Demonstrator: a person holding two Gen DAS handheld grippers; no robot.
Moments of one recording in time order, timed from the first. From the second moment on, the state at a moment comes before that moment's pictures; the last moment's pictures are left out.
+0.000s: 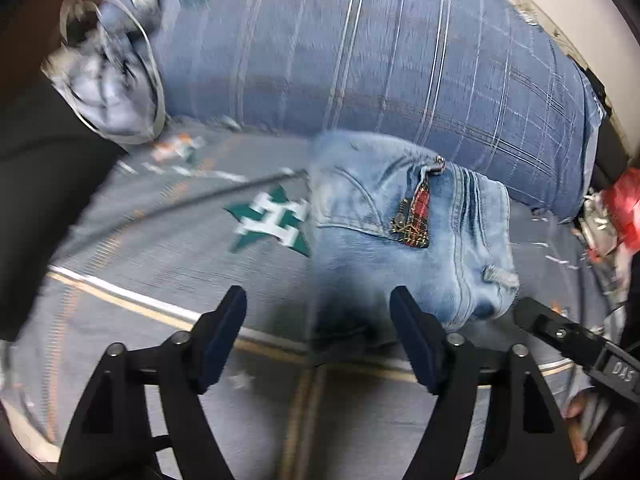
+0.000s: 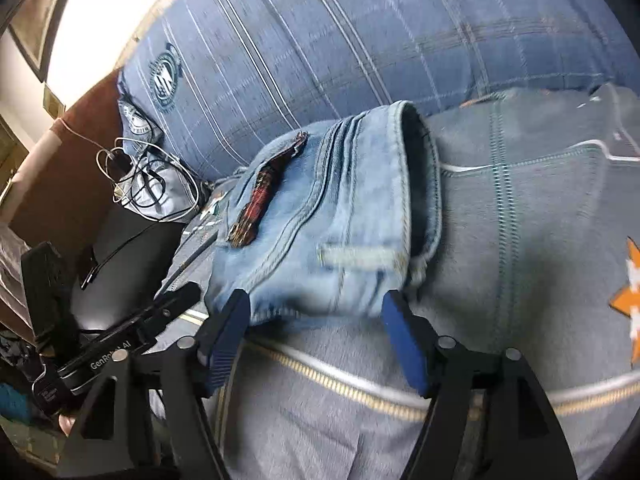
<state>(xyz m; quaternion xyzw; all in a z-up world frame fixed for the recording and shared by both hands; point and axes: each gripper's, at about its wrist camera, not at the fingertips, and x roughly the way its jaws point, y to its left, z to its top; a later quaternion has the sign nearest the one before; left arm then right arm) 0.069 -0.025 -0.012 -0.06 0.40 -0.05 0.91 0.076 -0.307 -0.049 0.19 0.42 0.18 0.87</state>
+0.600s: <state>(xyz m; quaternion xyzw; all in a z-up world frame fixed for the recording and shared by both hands) -0.024 -0.023 0.010 -0.04 0.27 -0.01 0.96 -0.020 -0.314 -0.025 0.17 0.30 0.11 0.93</state>
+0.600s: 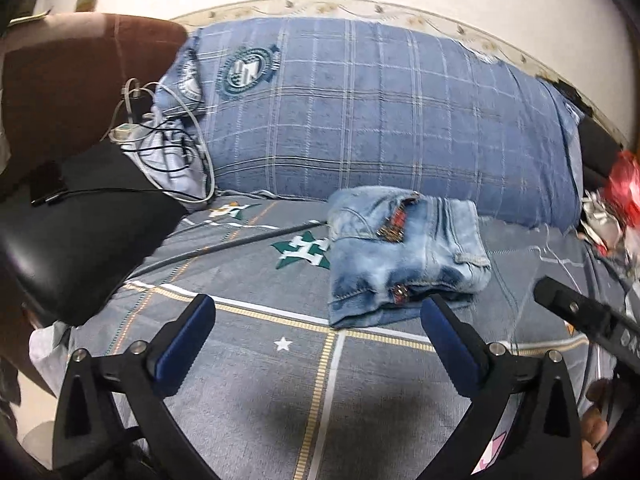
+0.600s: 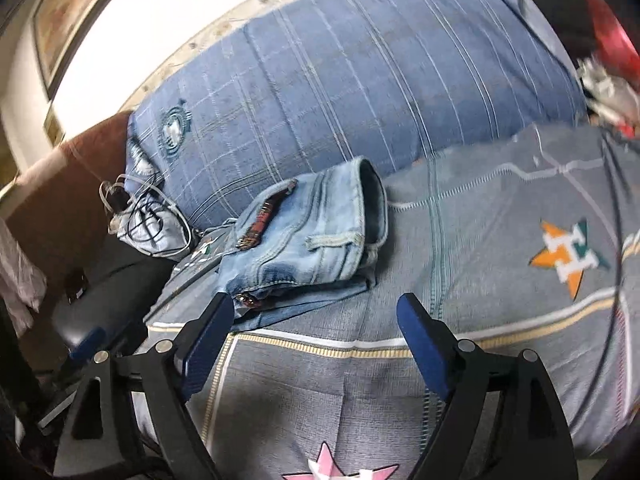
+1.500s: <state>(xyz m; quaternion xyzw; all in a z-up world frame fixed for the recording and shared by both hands) -0.023 -0.045 0.009 0.02 0.33 -0.03 0.94 -0.043 -0.304 -0.007 0.18 0.24 0.17 0.94</state>
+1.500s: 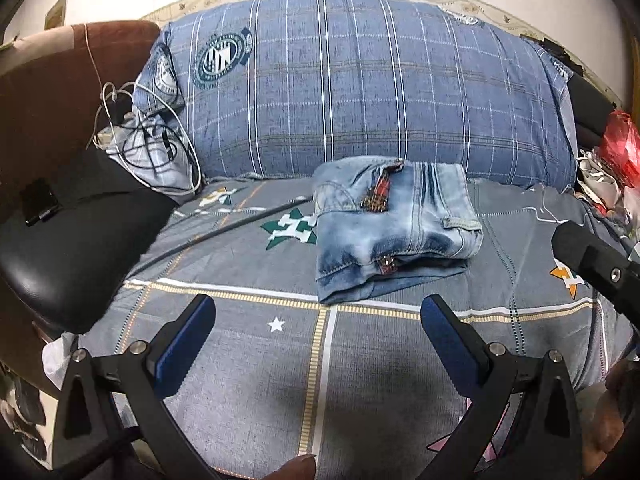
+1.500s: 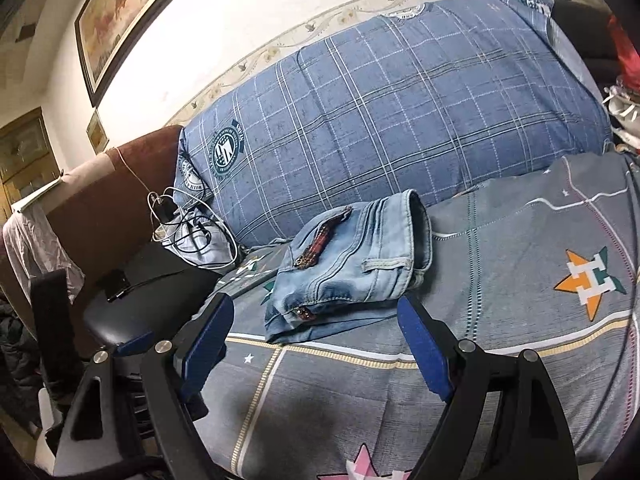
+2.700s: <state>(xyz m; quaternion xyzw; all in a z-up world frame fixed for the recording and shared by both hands) -0.019 -0.040 0.003 0.02 0.34 -0.03 0.94 -0.028 -0.296 -0.018 0.19 0.27 0.19 0.93</state>
